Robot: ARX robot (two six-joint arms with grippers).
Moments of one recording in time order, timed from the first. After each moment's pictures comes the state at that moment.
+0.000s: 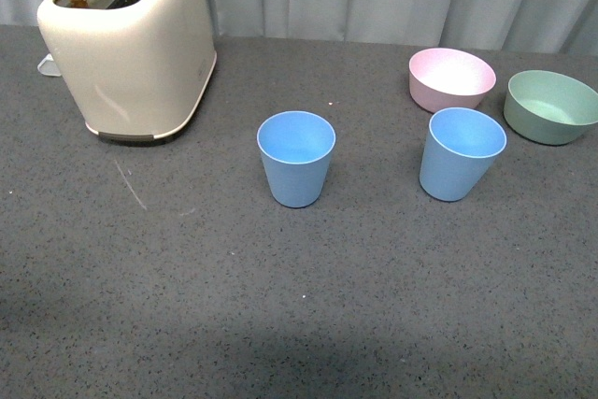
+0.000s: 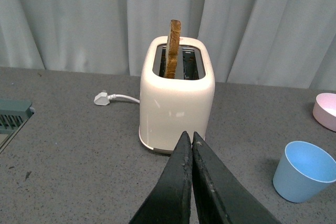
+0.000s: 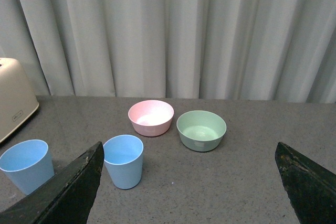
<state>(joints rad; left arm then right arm) 0.00 0.89 0.04 0.84 0.00 -0.01 0.00 0.00 0.00 0.00 0.00 0.00</state>
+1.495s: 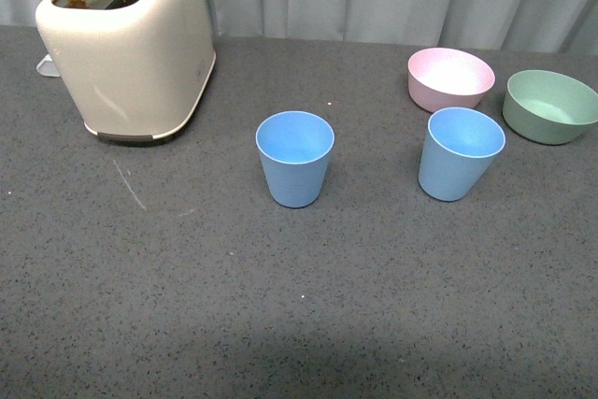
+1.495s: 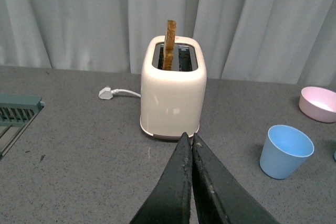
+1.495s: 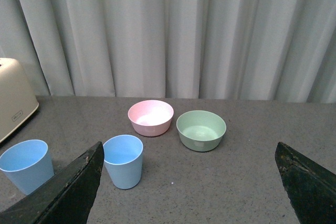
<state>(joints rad) 0.00 0.07 0.02 0.04 0.00 -0.01 0.00 0.00 0.00 0.00 0.00 0.00</state>
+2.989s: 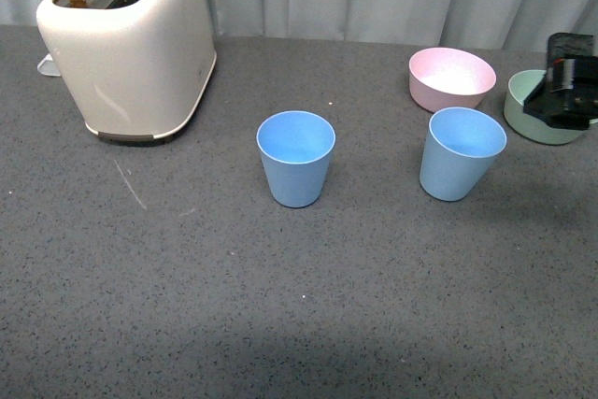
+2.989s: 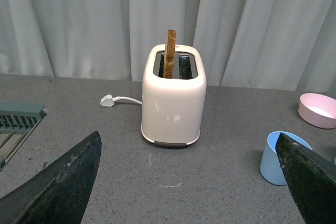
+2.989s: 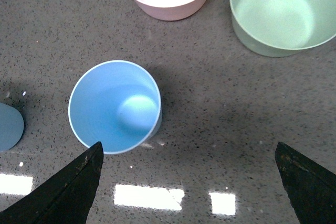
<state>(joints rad) 0.00 0.00 0.02 0.00 0.00 -0.01 0.07 1.70 0.81 0.09 -0.04 0.11</state>
